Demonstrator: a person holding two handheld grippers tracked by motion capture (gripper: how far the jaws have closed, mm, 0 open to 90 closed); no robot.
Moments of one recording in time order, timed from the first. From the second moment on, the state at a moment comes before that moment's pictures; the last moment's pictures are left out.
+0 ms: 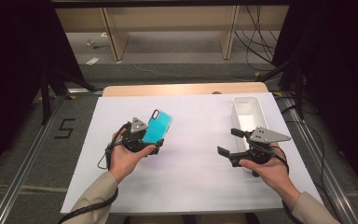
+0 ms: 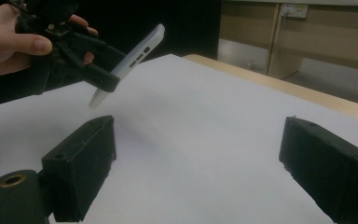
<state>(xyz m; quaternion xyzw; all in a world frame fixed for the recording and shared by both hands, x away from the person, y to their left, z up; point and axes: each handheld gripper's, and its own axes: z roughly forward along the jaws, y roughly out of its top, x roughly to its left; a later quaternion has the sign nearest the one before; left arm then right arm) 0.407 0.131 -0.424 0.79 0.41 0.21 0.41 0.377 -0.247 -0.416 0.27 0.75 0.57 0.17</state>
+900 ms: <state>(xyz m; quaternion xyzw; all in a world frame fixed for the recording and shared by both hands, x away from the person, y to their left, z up) 0.397 0.102 -0.423 0.80 0.38 0.20 0.42 0.398 -0.222 -0.410 0.28 0.75 0.58 0.17</state>
